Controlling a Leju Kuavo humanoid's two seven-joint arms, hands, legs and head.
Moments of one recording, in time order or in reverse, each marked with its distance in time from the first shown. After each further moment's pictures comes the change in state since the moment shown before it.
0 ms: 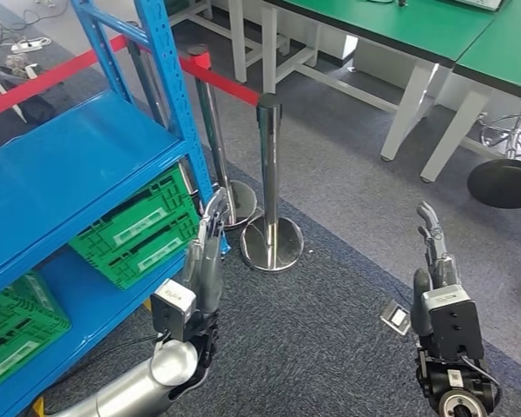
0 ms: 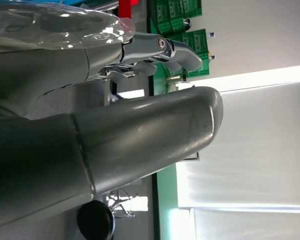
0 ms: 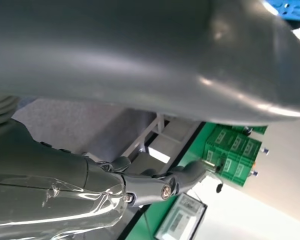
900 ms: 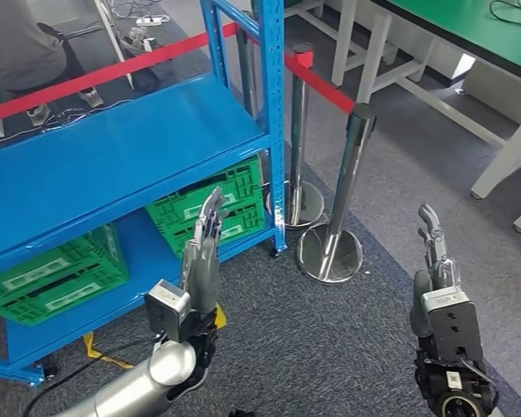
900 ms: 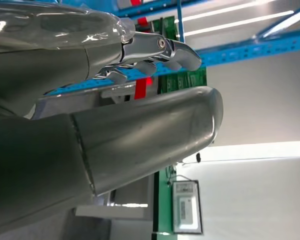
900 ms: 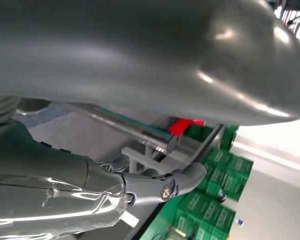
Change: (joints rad) left arm -0.002 0.002 0.000 -0.009 0.028 0.000 -0.023; right arm 0.012 0.000 0.000 -0.001 0.000 -0.014 -0.003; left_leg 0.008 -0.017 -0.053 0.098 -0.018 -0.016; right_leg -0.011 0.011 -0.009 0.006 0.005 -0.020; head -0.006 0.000
